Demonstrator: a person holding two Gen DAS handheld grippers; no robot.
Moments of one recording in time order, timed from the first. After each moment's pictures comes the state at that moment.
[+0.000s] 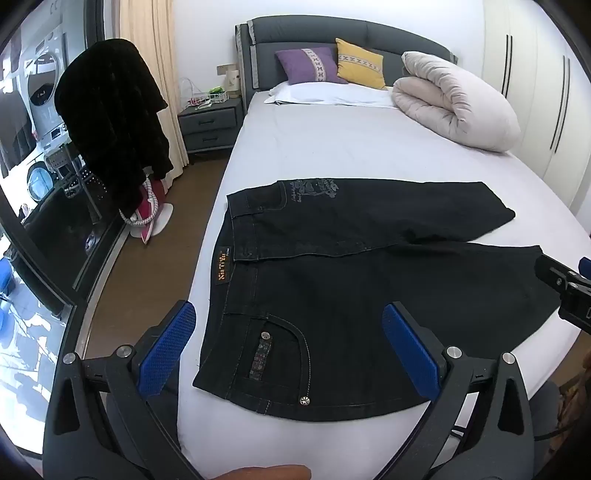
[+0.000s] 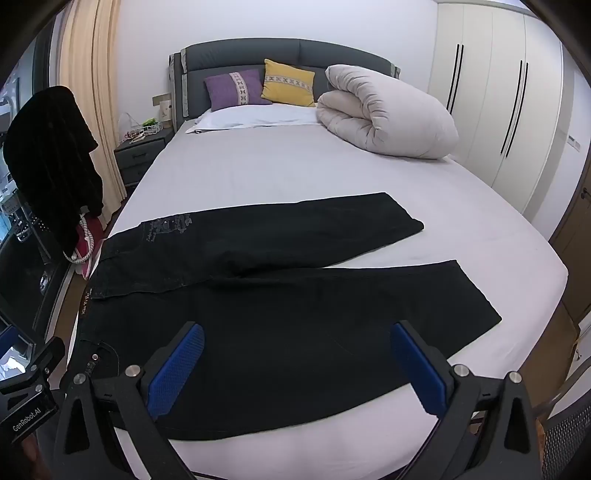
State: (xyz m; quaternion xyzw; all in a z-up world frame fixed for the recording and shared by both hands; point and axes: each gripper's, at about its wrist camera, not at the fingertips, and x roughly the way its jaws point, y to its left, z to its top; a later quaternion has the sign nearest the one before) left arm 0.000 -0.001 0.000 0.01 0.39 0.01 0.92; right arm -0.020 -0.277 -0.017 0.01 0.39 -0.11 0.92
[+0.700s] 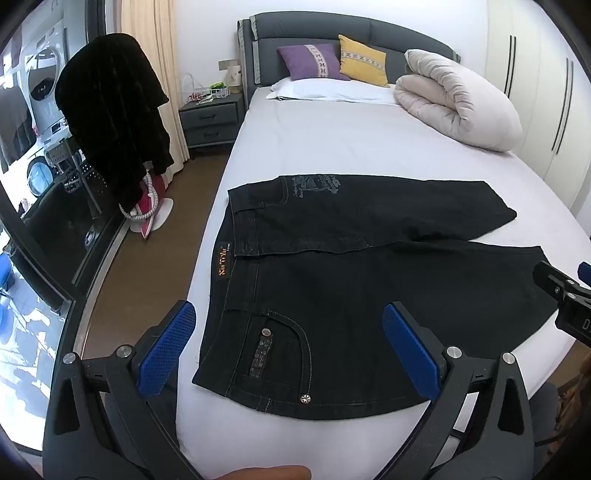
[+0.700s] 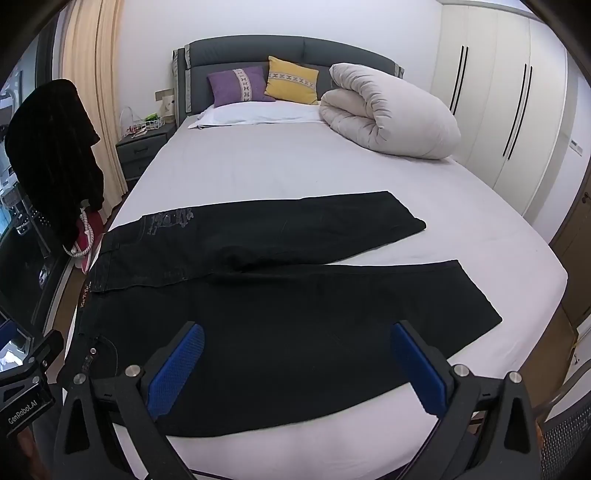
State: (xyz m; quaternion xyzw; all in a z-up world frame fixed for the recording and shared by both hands) left arm 0.001 0.002 -0.004 0.01 0.39 0.00 0.92; right arm -0.019 -0.273 -0.021 -0.01 0.39 -0.11 0.91
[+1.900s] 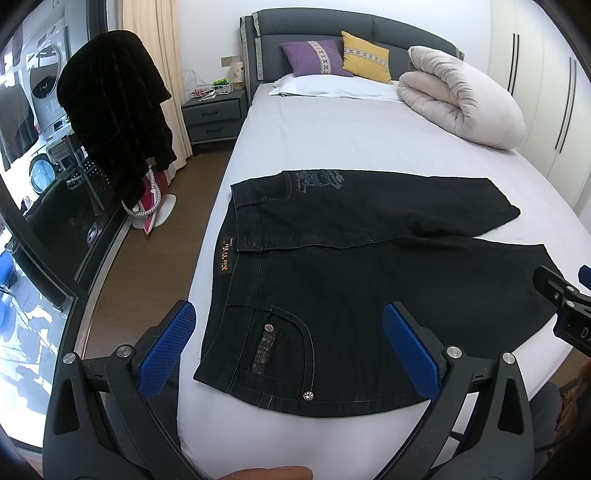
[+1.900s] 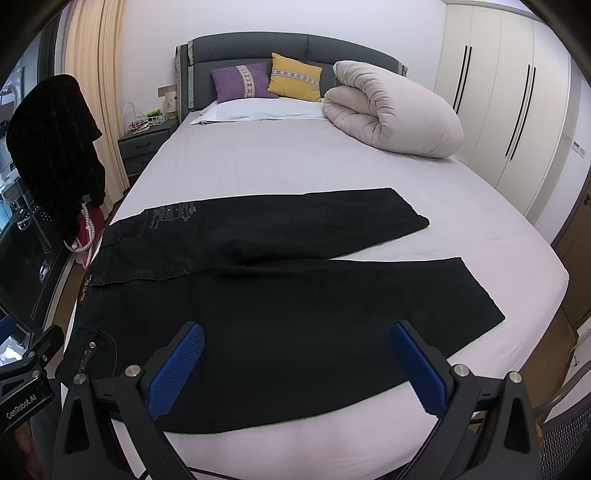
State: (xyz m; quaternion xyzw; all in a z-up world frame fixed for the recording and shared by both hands) left arm 0.004 0.011 -0.025 0.00 0.40 0.01 0.92; right arm -0.019 -0.266 -0.026 -0.01 0.39 -0.11 0.91
